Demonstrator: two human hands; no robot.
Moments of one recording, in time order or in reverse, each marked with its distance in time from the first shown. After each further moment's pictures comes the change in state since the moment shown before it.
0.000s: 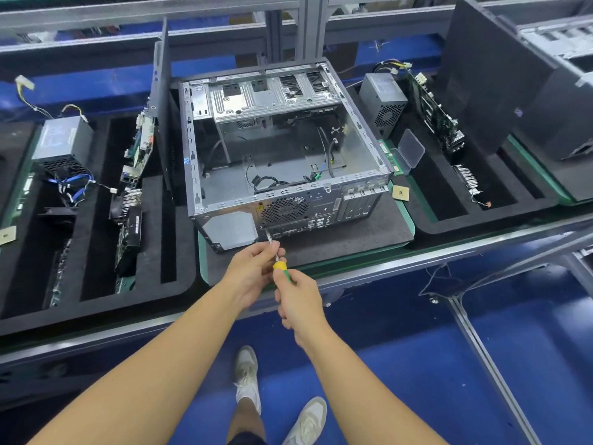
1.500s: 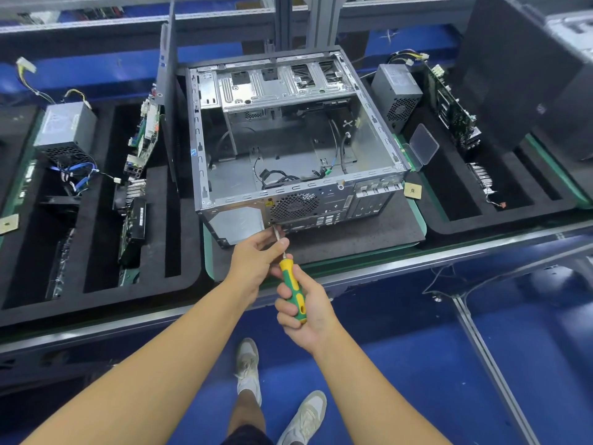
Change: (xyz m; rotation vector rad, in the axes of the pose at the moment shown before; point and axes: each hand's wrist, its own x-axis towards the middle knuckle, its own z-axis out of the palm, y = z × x) left_hand 0.009 0.001 -0.003 0.133 0.129 0.141; right_hand 0.005 0.008 -0.006 0.731 -0.358 0.317
